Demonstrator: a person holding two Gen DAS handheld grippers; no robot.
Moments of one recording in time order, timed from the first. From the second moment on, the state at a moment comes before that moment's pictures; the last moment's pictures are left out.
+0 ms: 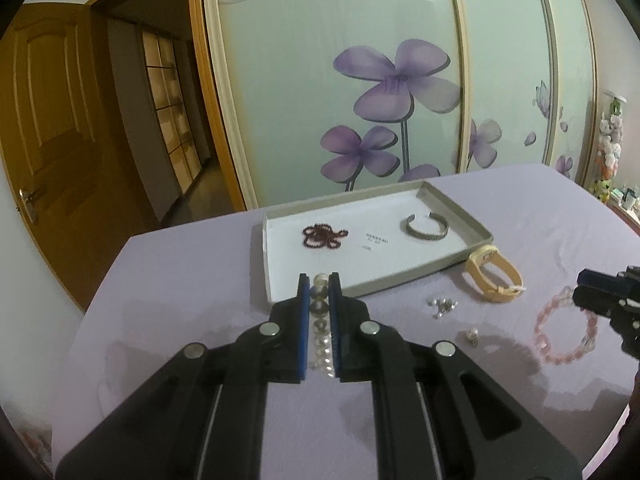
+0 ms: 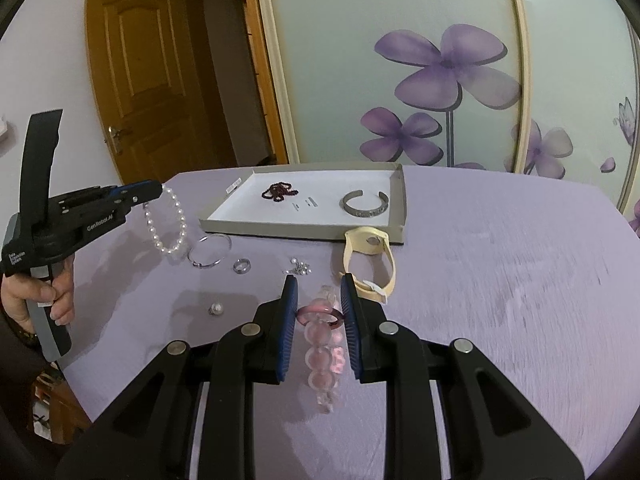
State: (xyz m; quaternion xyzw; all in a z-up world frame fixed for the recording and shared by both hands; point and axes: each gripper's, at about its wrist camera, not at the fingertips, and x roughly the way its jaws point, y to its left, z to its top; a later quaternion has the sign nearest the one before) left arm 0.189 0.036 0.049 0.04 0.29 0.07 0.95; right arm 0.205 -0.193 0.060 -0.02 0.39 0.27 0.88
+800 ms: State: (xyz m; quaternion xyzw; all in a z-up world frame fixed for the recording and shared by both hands) left arm 0.251 0.043 0.077 0.02 0.27 0.05 0.96; right arm 0.258 -0.161 0.082 -0.02 0.36 0.29 0.89
